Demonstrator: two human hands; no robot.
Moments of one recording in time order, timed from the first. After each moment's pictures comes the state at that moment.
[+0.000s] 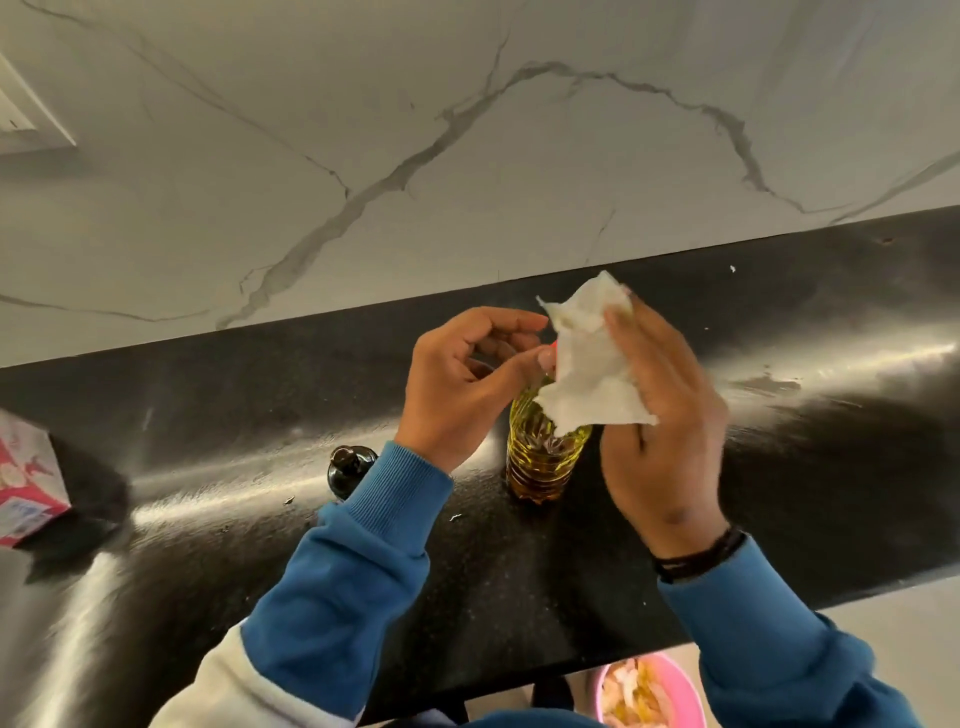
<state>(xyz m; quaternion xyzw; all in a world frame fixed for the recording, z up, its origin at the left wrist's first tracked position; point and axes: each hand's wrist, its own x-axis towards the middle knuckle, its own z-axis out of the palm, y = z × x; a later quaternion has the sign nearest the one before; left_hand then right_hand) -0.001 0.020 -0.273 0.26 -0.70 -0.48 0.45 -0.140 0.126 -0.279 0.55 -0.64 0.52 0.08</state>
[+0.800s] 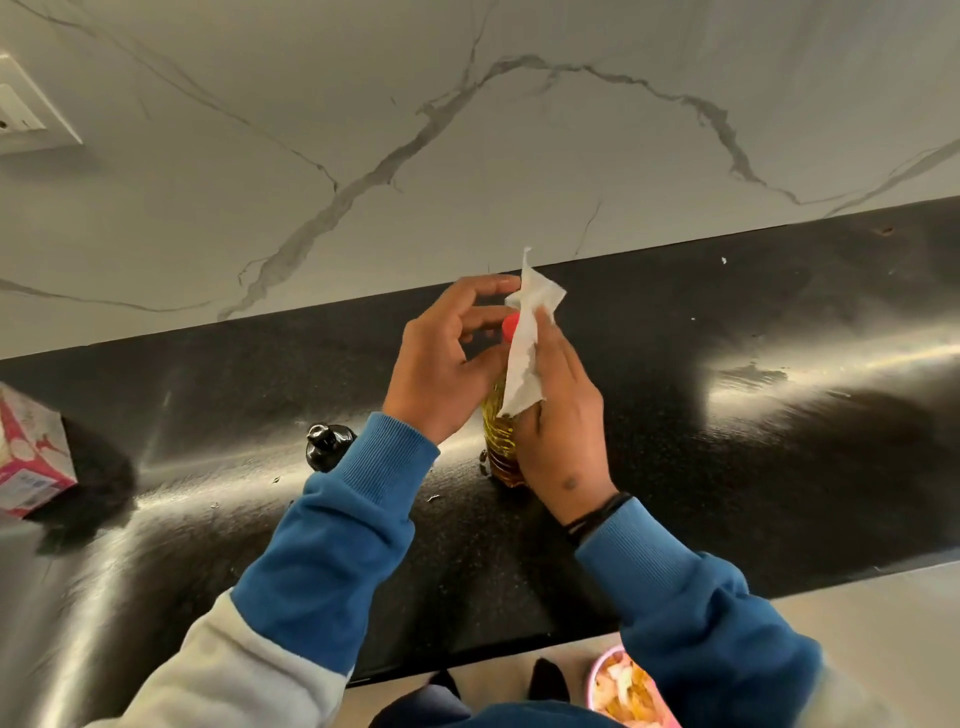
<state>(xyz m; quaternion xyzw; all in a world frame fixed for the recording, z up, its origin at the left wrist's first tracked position) -0.023 0.038 -0.271 0.32 -0.77 -0.39 0.39 -0.127 0.118 -0.317 0.54 -0.67 0.50 -0.11</state>
